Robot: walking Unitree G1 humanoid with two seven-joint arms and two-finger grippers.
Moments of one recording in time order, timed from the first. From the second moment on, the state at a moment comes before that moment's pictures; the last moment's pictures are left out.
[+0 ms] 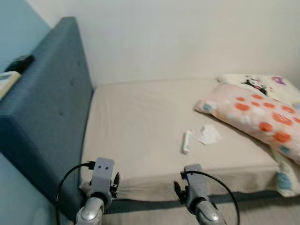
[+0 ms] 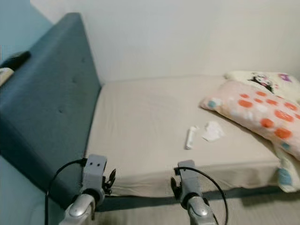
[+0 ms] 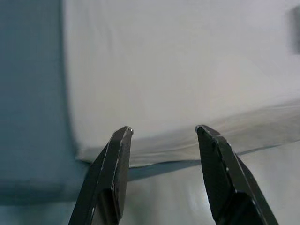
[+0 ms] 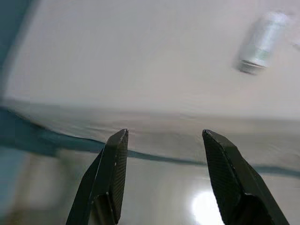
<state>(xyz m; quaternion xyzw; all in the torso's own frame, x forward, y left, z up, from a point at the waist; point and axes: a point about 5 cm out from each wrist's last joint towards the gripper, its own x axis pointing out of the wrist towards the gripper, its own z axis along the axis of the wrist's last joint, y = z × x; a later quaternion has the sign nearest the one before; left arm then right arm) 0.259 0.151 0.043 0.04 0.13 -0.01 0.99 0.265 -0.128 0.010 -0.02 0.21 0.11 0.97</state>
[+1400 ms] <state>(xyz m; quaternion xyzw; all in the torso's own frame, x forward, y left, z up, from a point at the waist) 0.262 0.147 0.049 0.05 0.10 -0.02 0.99 0.266 -0.139 0.010 -0.03 0.21 0.10 0.97</state>
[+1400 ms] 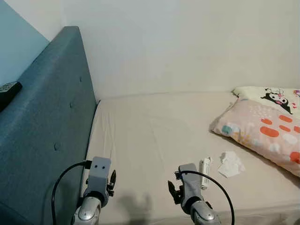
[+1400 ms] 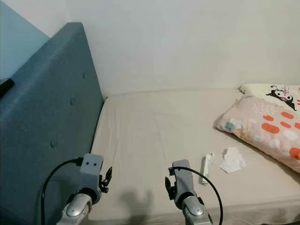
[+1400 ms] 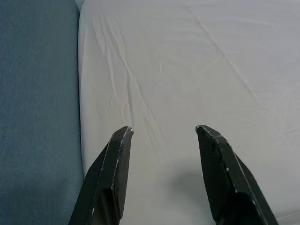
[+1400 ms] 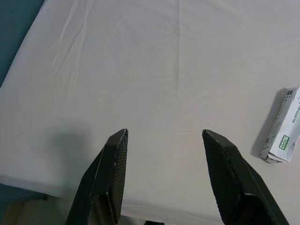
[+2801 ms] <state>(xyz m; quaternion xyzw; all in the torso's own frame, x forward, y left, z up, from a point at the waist) 0.265 0.143 0.046 0.10 0.11 -0.04 0.99 0.265 -0.143 0.009 -0.03 0.21 0.08 0.97</state>
